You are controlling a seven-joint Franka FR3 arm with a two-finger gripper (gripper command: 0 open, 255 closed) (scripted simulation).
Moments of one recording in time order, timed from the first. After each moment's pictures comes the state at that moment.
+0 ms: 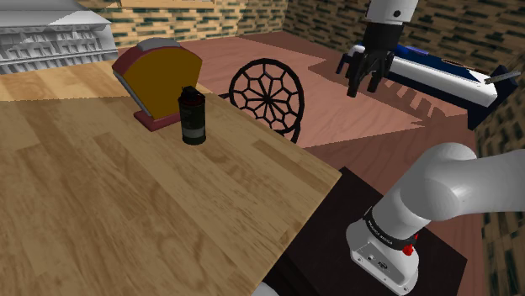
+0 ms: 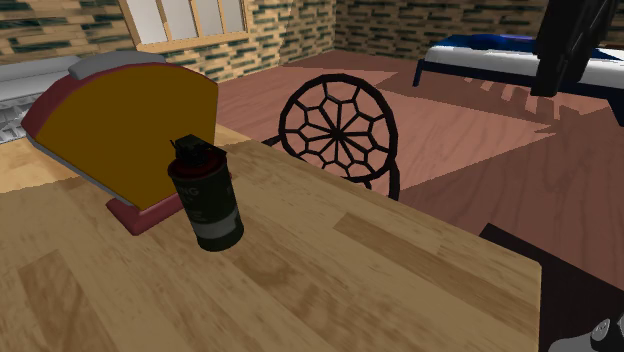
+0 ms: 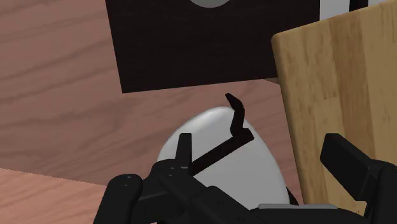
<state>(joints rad) 0.01 -0.83 -0.04 -2.41 -0.02 1.42 0.09</state>
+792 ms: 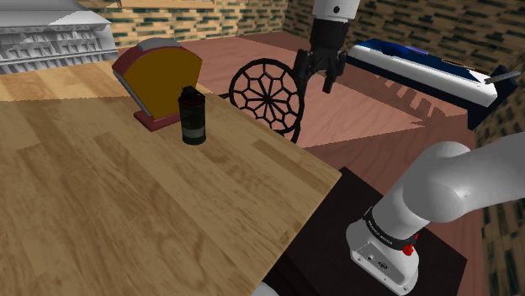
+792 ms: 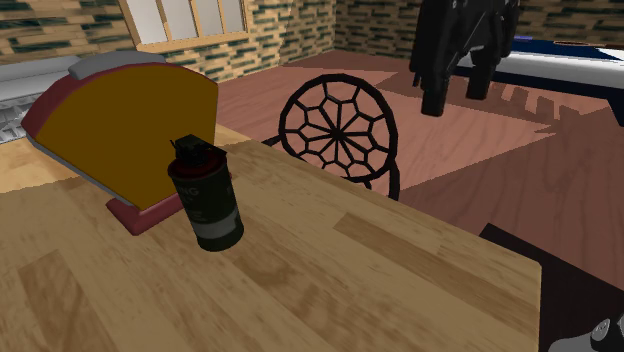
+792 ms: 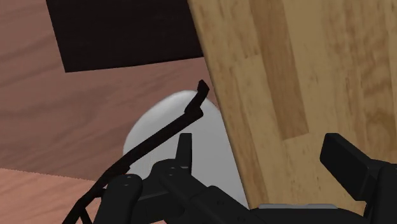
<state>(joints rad) 0.07 -0.59 0.14 -2.29 0.14 1.57 0.30</state>
